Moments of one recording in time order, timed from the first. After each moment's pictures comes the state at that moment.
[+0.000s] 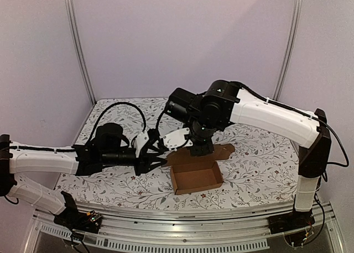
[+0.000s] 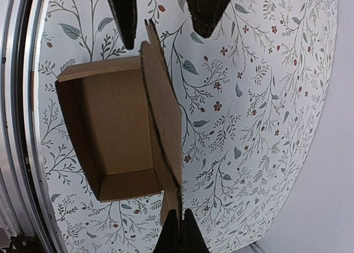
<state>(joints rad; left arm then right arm) -0.88 1.24 0.58 0.26 0.32 0.11 1.16 1.97 2.04 -1.34 0.28 -0.66</state>
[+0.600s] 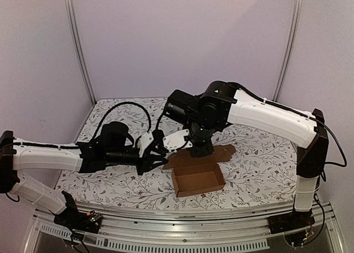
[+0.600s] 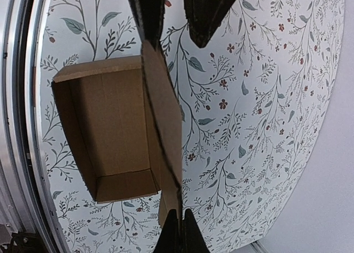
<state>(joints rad) -0.88 1.30 0.63 0.21 0.32 0.14 1.15 1.99 2.06 -1.37 0.28 -0.65</state>
